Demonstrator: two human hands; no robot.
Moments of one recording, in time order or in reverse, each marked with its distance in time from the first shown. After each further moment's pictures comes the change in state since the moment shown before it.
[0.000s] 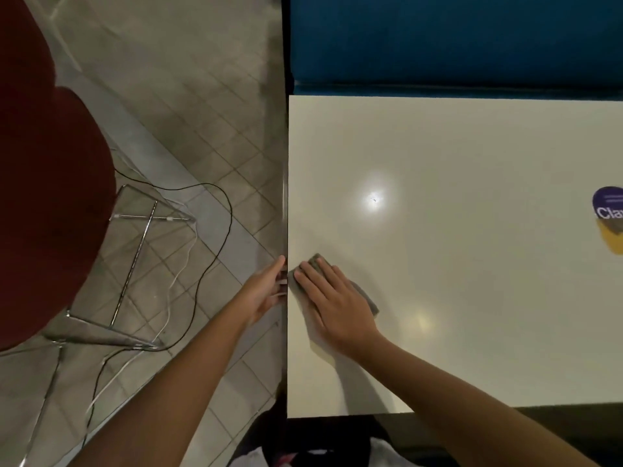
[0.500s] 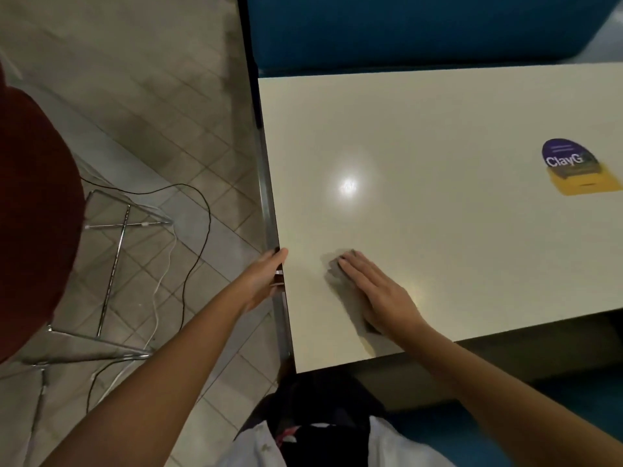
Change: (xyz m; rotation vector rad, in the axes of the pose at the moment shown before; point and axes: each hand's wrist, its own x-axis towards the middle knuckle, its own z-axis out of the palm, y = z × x) left_hand -0.022 -0.016 -0.004 0.227 -0.138 0.011; right_hand -0.084 0.025 0.003 0.233 0.158 0.123
